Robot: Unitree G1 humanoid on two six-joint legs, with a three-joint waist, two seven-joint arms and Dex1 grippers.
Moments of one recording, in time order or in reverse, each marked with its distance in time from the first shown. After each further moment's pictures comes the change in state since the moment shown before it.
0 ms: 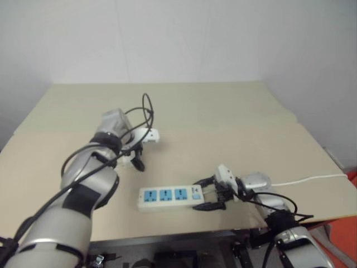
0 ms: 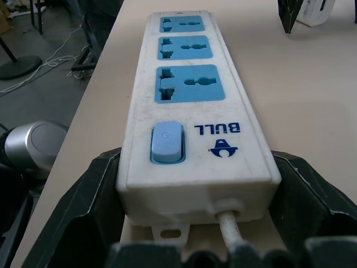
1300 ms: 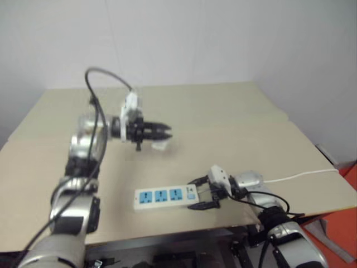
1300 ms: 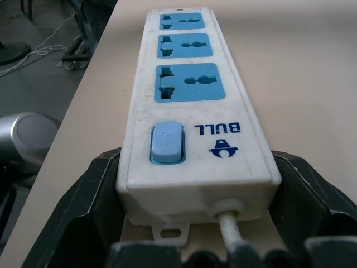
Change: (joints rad) left arm 0.508 0.039 0.634 -0.825 -0.709 0.030 -0.077; right arm -0.065 0.053 0.025 0.111 -0.048 -0.092 -0.011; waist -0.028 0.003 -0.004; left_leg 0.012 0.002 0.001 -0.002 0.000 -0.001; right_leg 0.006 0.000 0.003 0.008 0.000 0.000
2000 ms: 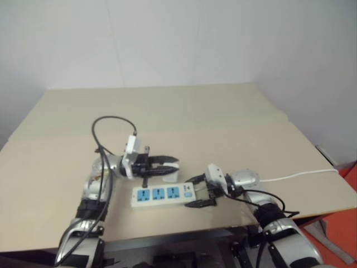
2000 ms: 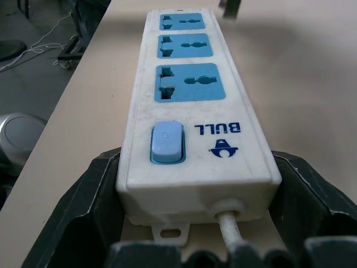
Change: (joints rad) left arm 0.274 -0.111 -0.033 -0.109 -0.209 -0.182 -0.023; right arm -0.030 0.027 0.001 0.057 -0.019 -0.038 -0.016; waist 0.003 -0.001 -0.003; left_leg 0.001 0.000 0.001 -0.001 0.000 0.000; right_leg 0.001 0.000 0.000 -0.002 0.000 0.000
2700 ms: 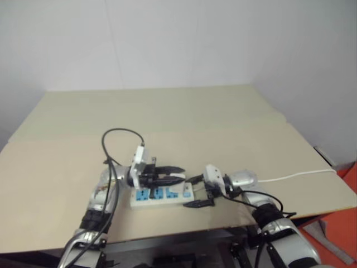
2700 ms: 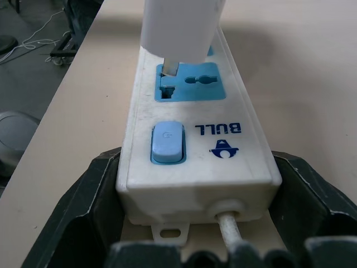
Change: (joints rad) left arm 0.098 -0.013 -0.074 -0.051 -0.012 0.017 0.066; right arm 0.000 0.015 0.003 0.010 -0.021 -0.022 -0.021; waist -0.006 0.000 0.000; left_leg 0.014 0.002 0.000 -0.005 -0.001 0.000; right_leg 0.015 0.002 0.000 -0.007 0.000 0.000
